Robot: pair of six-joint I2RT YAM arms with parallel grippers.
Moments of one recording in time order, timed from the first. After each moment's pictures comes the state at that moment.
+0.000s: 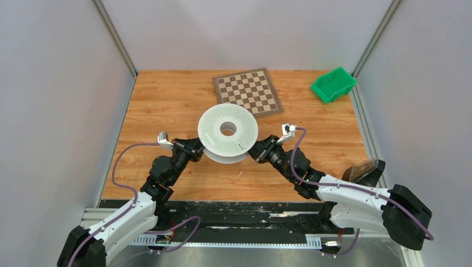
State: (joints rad) left arm -0.55 0.67 0.14 0.60 -0.09 -1.54; right arm 0.96 1.07 0.42 0.66 0.24 0.96
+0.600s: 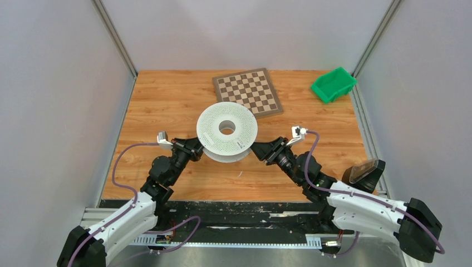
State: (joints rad) left arm -0.55 0.67 0.14 0.62 -0.09 -1.54; right arm 0.96 0.90 0.38 0.56 0.27 0.95
